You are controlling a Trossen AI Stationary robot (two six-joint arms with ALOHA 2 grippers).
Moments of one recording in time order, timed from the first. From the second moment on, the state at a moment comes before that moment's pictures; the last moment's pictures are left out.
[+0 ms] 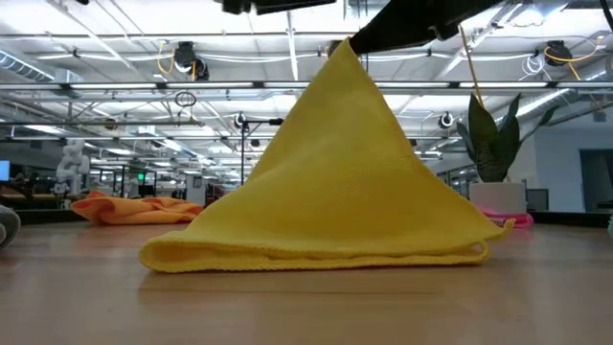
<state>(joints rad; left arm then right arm) -0.46 1.74 0.92 0.73 -0.65 0.43 0.47 1.53 0.87 0.17 0.81 0.01</state>
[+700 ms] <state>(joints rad) -0.43 1.99 1.14 0.66 -1.07 0.27 0.48 1.53 0.75 0.29 0.82 0.05</state>
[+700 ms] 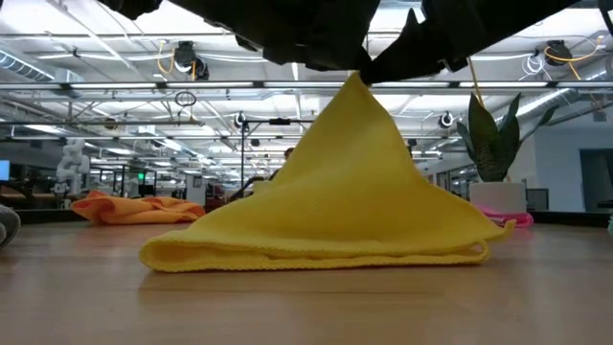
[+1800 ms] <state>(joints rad) -0.46 1.99 1.14 0.52 -1.02 0.35 0.53 1.53 0.76 0.31 0.81 -0.05</state>
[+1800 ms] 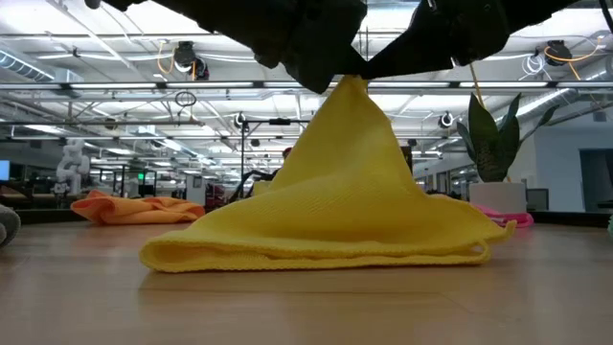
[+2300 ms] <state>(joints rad) -0.54 1.87 1.14 0.34 -1.19 0.30 0.67 1.38 0.76 0.24 0.80 -0.09</state>
